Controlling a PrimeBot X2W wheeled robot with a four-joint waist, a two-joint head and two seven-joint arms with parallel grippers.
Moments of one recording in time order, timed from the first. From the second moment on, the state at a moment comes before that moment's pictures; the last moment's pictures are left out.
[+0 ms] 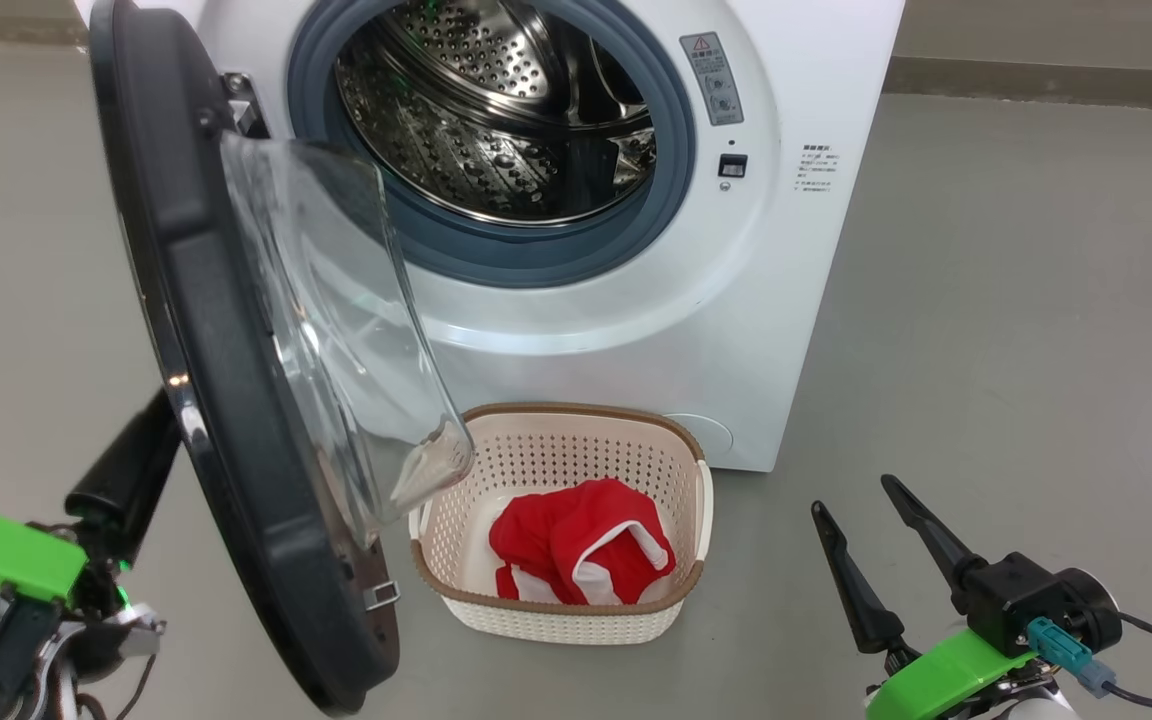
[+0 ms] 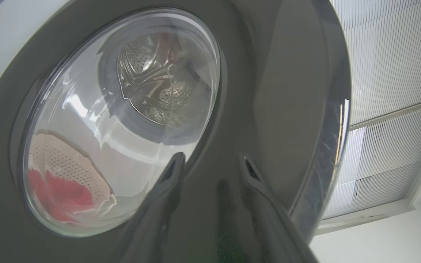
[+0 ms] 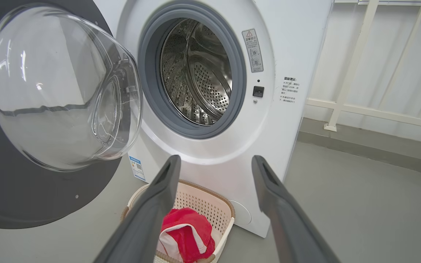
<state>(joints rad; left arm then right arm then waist) -0.30 0.03 0.34 0.07 -1.32 0.10 0.64 -0.06 -0.09 0.15 0.28 0.19 0.13 -0.26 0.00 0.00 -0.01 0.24</state>
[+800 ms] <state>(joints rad) -0.06 0.18 0.14 0.10 -0.53 -0.12 -0.22 -0.07 -0.08 0.14 0.27 0.19 0.13 -0.26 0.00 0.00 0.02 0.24</state>
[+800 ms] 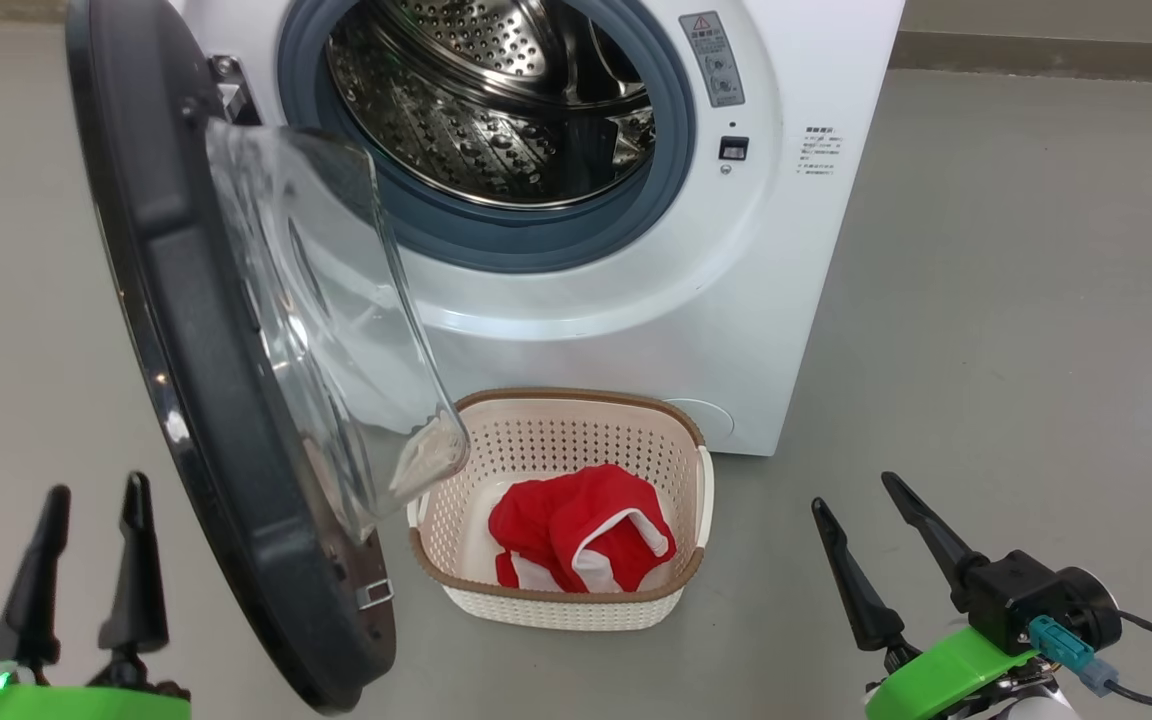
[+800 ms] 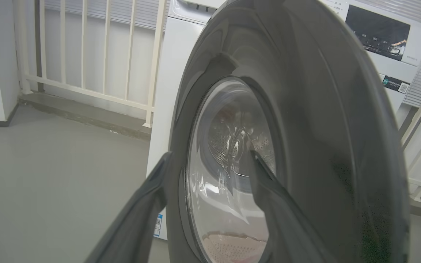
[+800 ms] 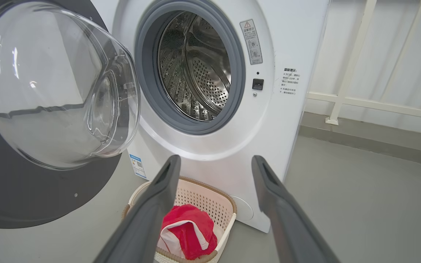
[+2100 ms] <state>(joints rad) 0.06 0.06 0.22 0.16 -0.21 -0.13 -0.25 -0.07 -0.08 0.14 0.28 0.22 0.13 -0.26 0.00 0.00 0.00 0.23</state>
